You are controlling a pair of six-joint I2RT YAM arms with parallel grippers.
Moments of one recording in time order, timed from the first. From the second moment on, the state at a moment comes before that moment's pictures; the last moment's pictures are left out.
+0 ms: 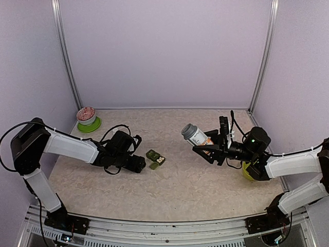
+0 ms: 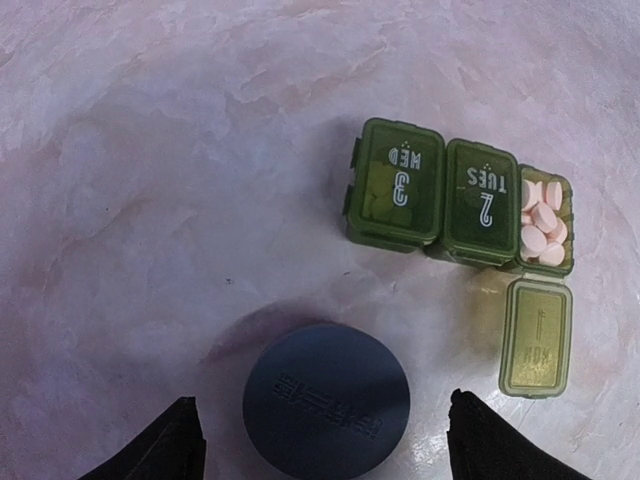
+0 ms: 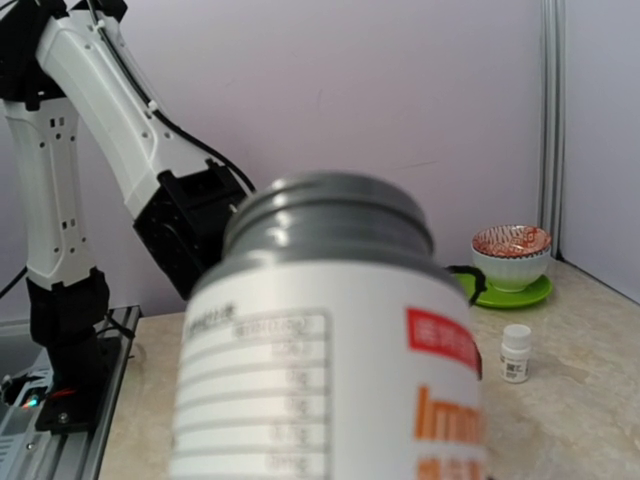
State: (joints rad) left arm -0.75 1.70 0.82 0.00 -0.11 -0.26; right arm 0.68 1.30 0.45 1.04 -0.69 0.15
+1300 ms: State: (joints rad) left arm -0.75 1.78 0.88 -0.01 -0.11 -0.22; right arm 0.68 1.30 0.45 1.04 -0.70 0.15
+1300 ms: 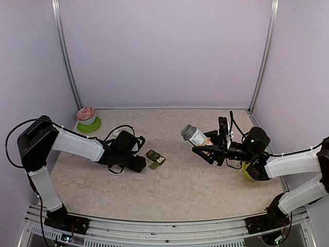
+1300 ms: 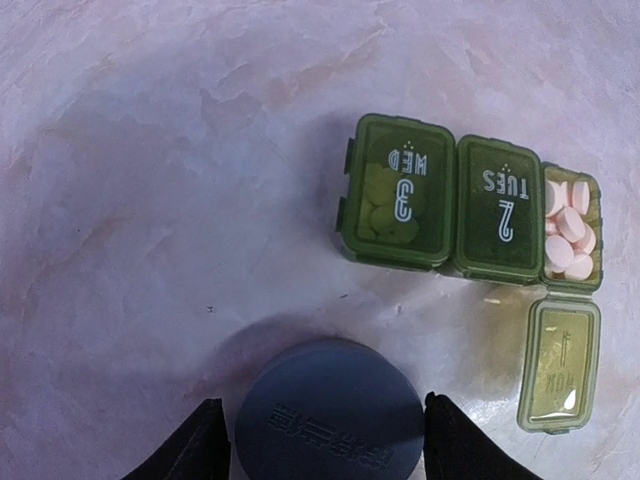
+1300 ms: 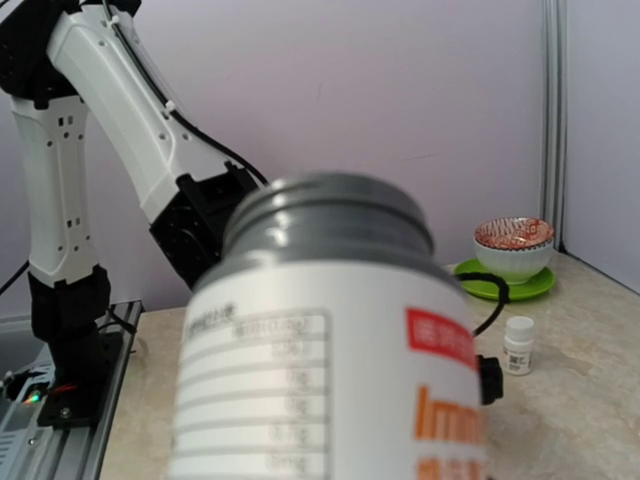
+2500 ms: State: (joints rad) left arm -0.78 1.79 0.92 -0.06 -0.16 -0.20; right arm 0.68 1.33 0.45 1.04 -0.70 0.15
